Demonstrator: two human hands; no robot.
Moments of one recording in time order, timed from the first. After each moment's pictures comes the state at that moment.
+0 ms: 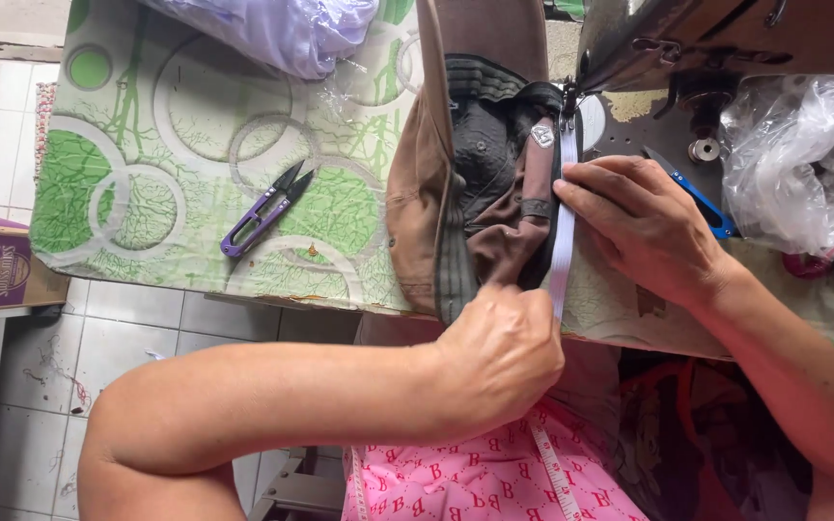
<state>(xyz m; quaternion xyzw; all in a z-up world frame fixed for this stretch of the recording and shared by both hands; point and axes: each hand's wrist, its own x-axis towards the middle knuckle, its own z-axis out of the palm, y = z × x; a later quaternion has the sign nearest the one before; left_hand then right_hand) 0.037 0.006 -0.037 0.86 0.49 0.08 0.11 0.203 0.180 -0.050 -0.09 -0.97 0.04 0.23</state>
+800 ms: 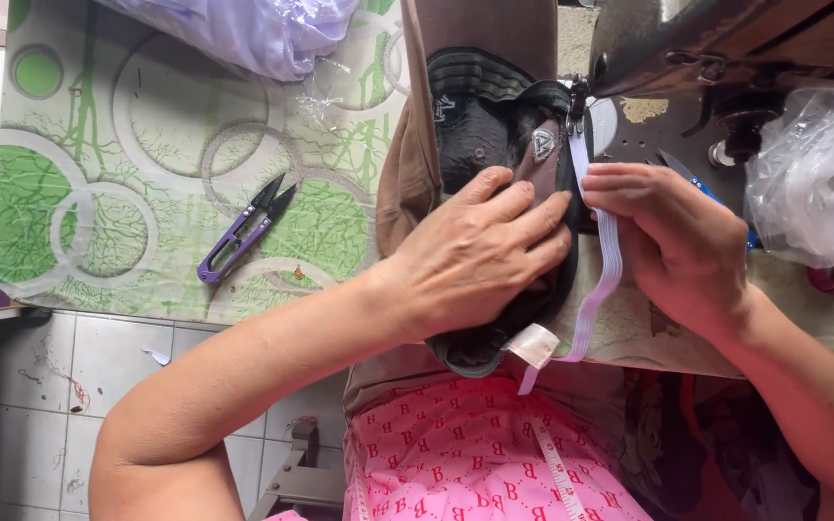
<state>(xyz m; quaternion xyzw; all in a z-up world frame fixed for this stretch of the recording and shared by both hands) -0.038 0.096 -0.039 0.89 0.40 0.22 -0.07 0.189 0.165 -0.032 -0.21 -0.91 0.21 0.29</state>
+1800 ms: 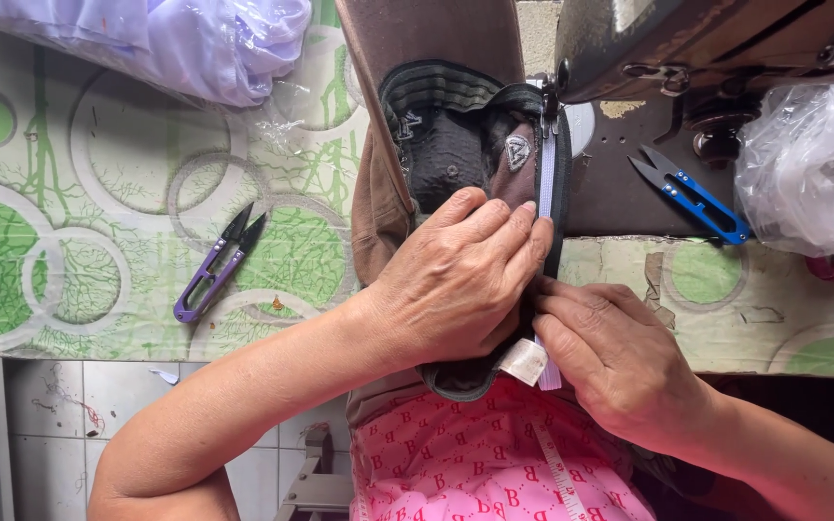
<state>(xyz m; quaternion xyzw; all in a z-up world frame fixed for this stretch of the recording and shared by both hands) -0.033 0.098 -0.026 0.88 0.41 0.25 -0.02 0.183 0.098 -0.020 -0.15 -0.95 0.12 0.25</state>
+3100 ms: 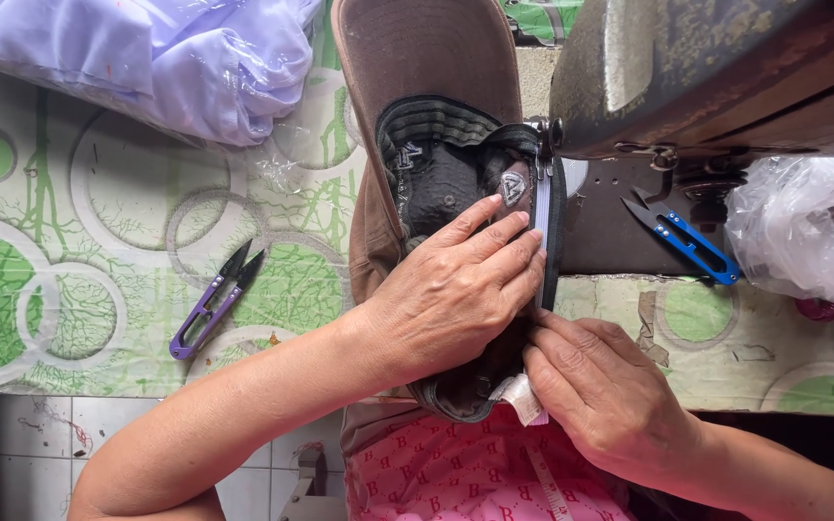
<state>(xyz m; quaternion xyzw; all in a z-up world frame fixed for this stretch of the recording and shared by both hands) -0.042 0.117 -0.042 0.89 0.38 0.24 0.00 0.176 0.106 -0.018 -0.15 -0.96 0.07 0.22</state>
